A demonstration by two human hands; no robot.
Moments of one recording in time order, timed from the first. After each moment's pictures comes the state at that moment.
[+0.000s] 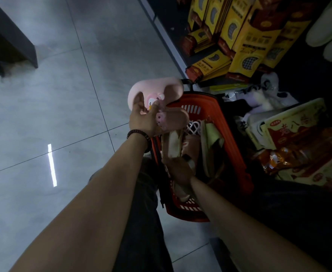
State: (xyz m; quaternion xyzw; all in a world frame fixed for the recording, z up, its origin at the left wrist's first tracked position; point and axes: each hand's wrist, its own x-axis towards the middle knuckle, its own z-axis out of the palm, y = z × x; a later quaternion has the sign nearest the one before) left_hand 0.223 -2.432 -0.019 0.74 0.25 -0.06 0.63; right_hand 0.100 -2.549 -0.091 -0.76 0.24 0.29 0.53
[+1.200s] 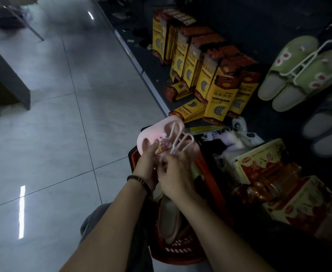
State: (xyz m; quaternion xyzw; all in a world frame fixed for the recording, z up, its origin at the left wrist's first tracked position) left_hand 0.195 -2.475 0.011 0.44 0.14 -0.26 0.85; right_hand 0.132 -2.567 0.057 -0.93 0.10 0.01 0.34
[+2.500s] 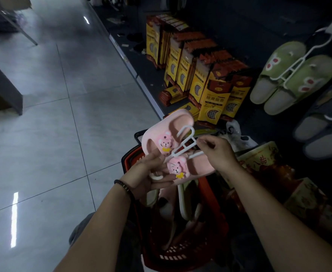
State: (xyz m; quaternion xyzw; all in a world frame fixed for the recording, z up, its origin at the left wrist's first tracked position) left_hand 0.179 -2.471 0.059 0.51 0.08 -0.37 0.77; right_hand 0.183 -2.729 0.064 -0.87 0.12 -0.06 0.47
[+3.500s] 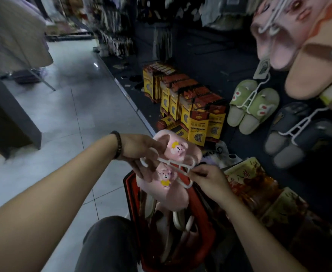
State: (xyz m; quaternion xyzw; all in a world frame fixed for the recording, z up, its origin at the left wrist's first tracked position) left_hand 0.184 -2.481 0.288 0.79 -0.16 -0.47 0.35; right_hand 0.070 -2.723 0.153 -0.83 0.11 -0.04 0.55
